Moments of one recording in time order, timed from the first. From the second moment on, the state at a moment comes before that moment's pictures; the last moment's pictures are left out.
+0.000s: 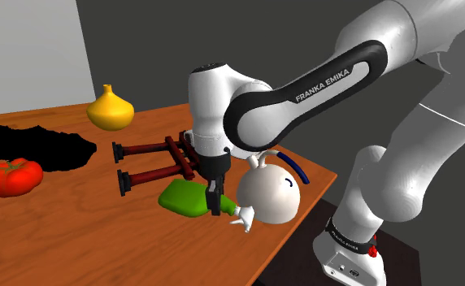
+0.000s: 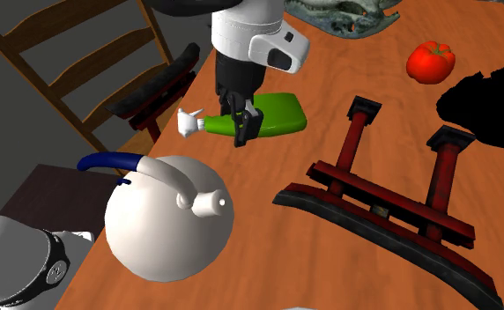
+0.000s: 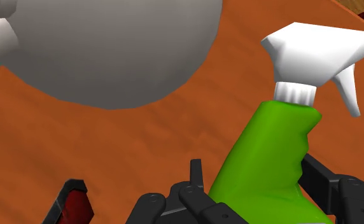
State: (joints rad) arm 0.28 -0.21 0.41 -2.41 0.14 2.06 0.02
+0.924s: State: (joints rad) arm 0.28 -0.30 0.38 -2.29 0.15 1.85 0.00
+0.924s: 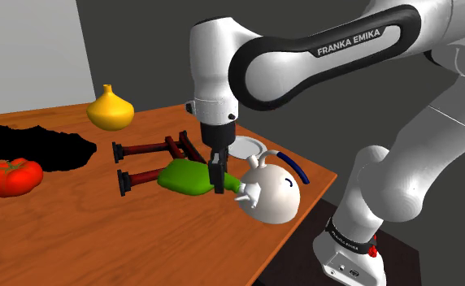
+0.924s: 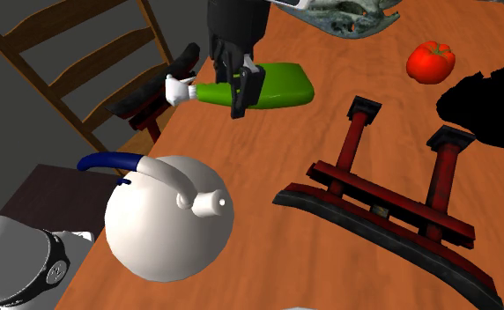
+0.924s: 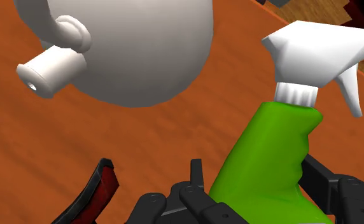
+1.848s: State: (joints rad) arm 0.28 -0.33 0.36 -2.14 0.15 1.66 0.01
